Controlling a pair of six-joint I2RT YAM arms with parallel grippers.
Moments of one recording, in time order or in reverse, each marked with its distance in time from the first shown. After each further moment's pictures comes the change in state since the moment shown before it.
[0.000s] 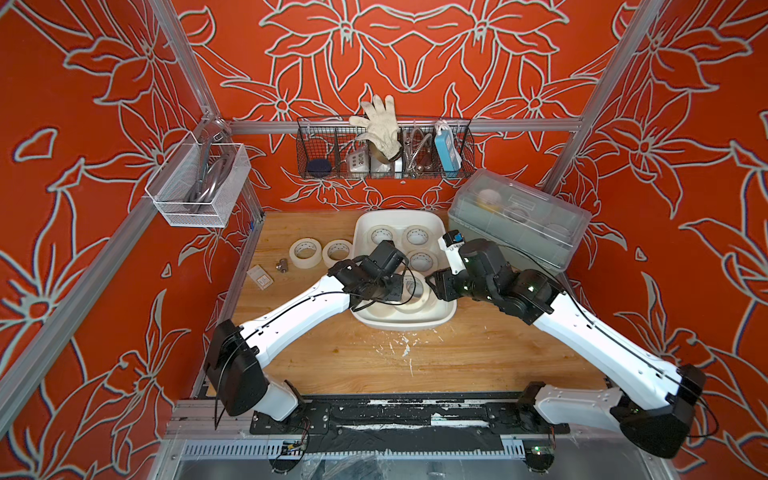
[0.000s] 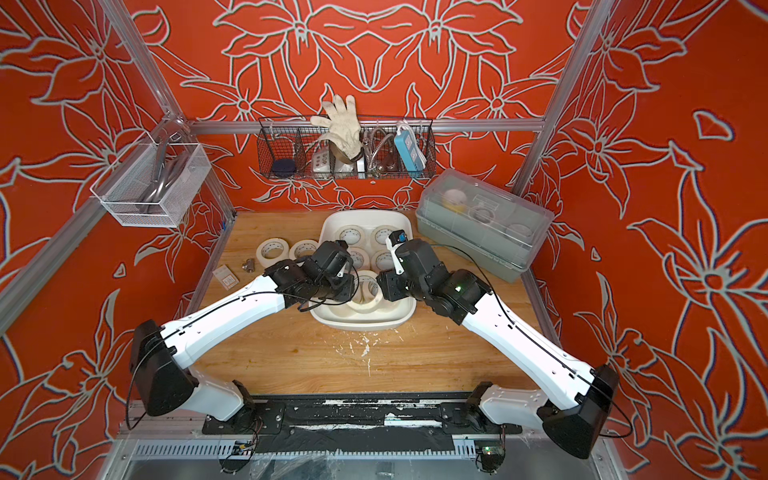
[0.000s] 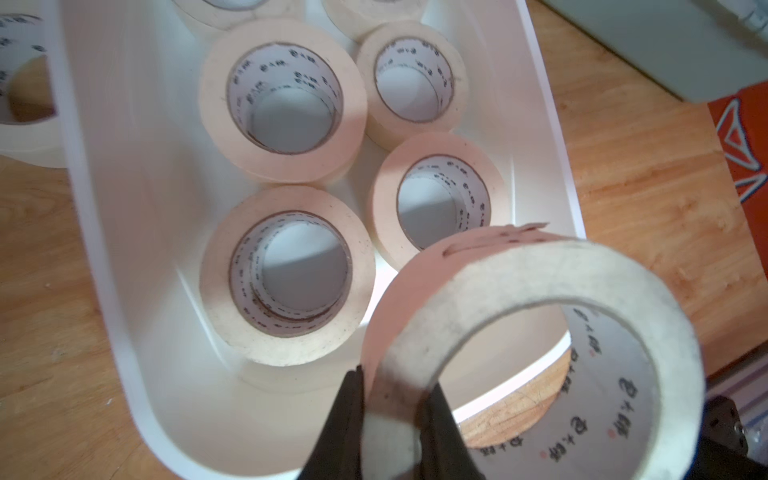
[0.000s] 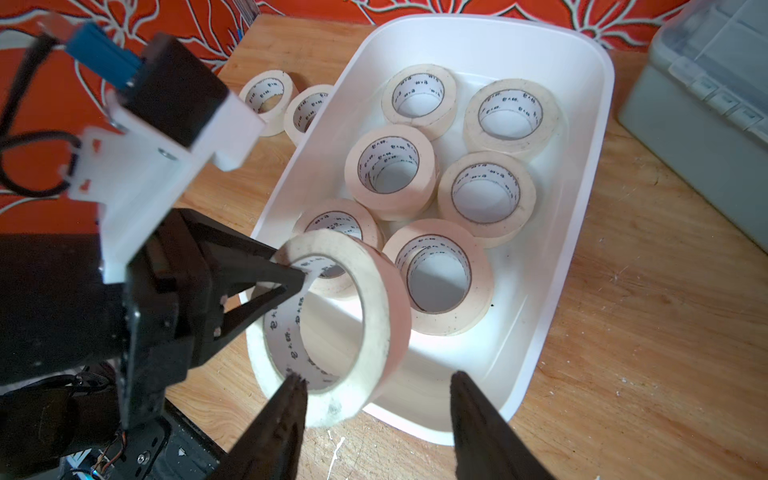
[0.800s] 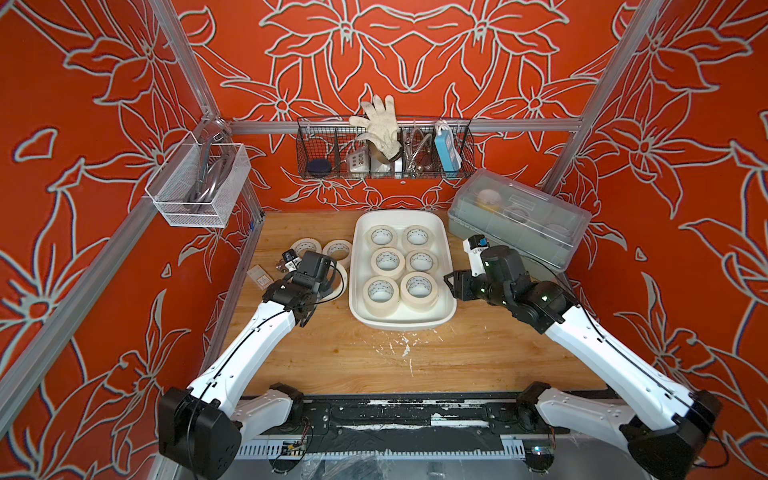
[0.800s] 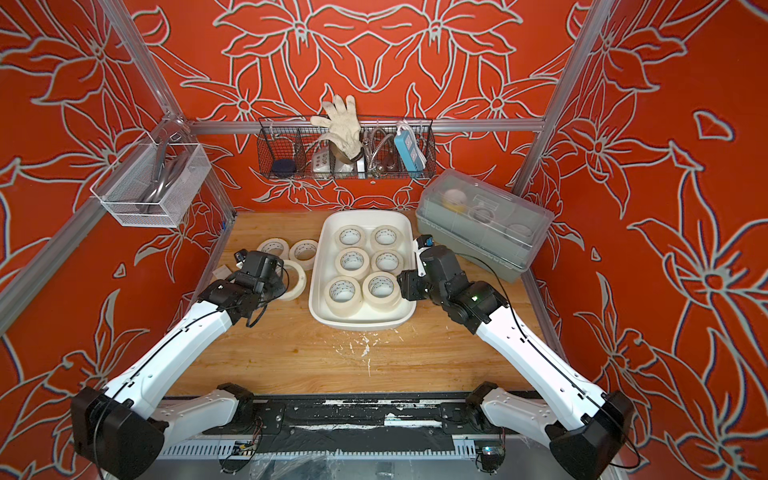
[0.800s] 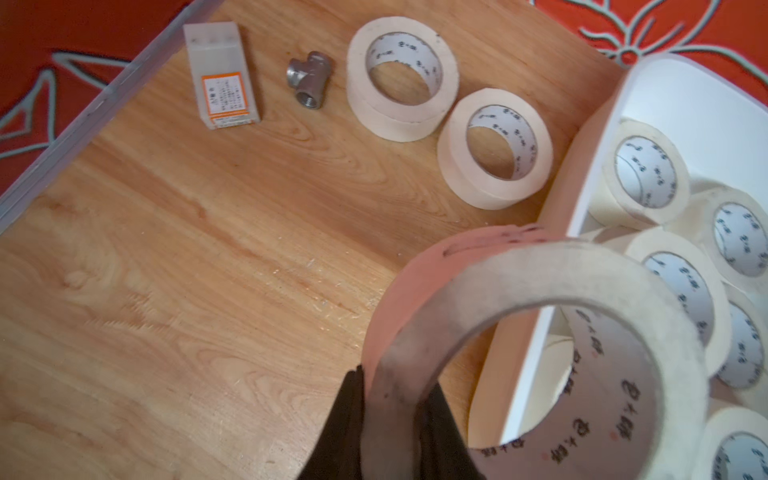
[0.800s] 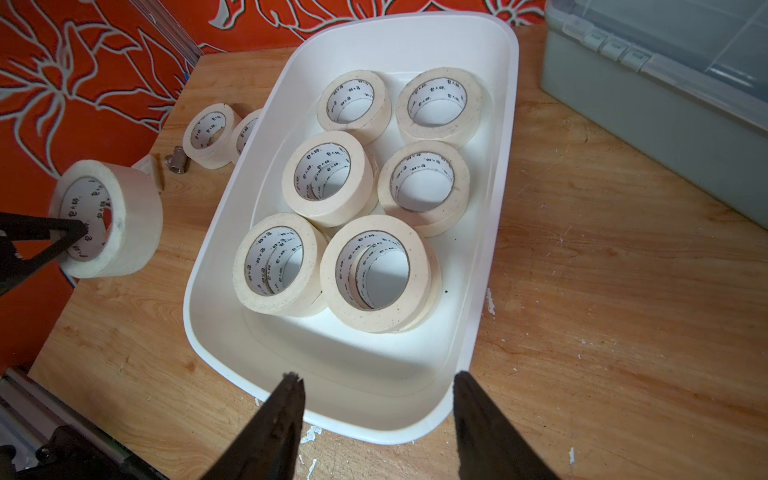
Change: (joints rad) left arm 0.457 -0.330 -0.365 0.005 -0.265 -0.267; right arm -0.161 -0.113 -0.186 0.082 -0.035 0.052
